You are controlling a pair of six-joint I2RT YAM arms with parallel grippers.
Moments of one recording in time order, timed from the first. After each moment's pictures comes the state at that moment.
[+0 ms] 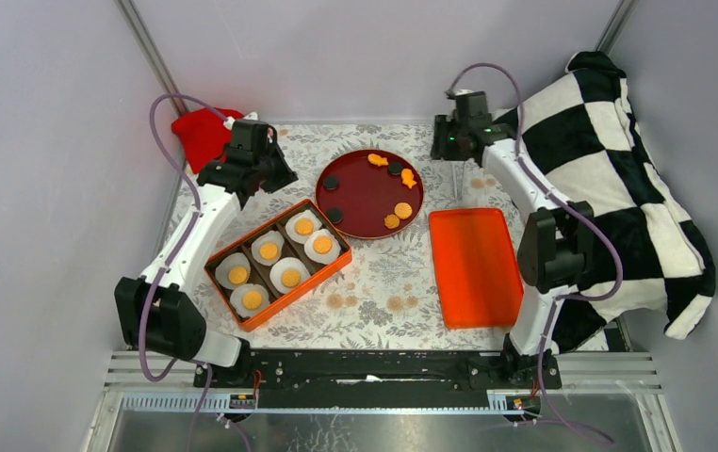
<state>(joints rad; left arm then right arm) -0.21 1.44 1.36 -0.63 0.04 -0.66 0.23 1.91 1.69 -0.55 -0.04 0.23</state>
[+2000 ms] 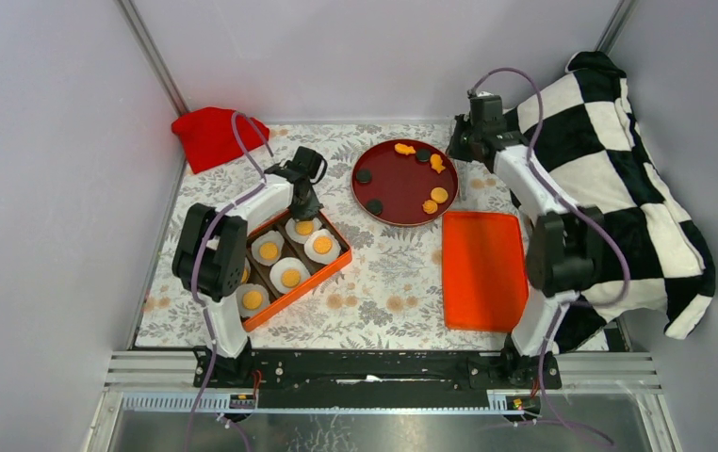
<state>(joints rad) -0.34 1.83 1.29 -0.61 -0.18 -0.75 0.19 1.95 1.64 -0.45 -0.03 0.35</state>
